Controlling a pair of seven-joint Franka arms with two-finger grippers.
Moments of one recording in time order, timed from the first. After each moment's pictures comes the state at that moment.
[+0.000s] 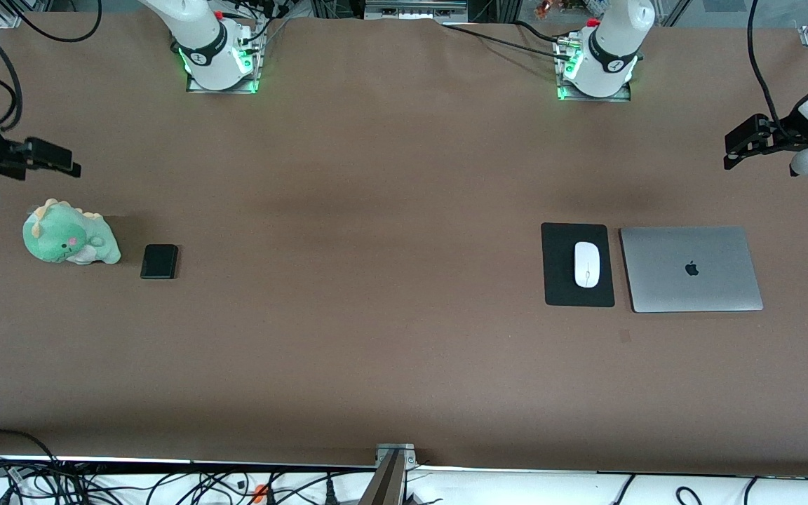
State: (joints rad) left arm -0.06 -0.06 0.06 -1.67 0.05 1.59 0.11; right arm 0.19 0.03 -0.26 -1.59 0.05 1.47 -0.10
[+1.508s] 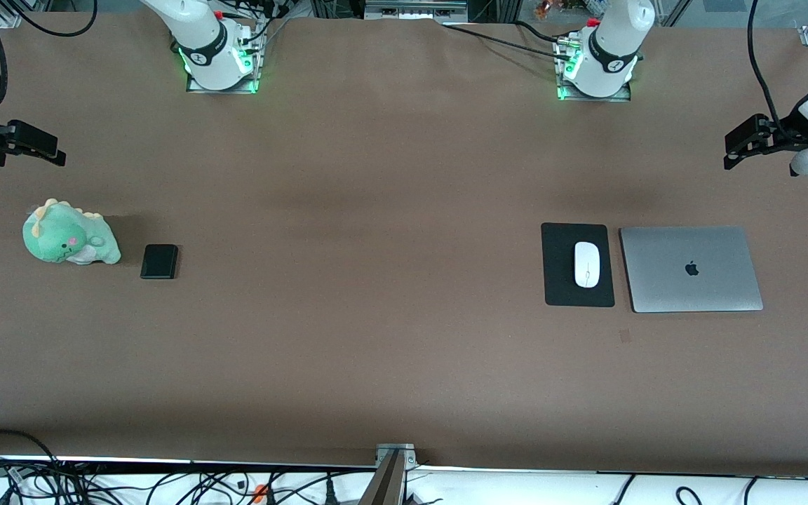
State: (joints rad) left arm -0.06 -0.06 0.06 -1.67 0.05 1.59 0.11; right arm 0.11 0.04 -0.18 -1.55 0.02 1.47 -0.08
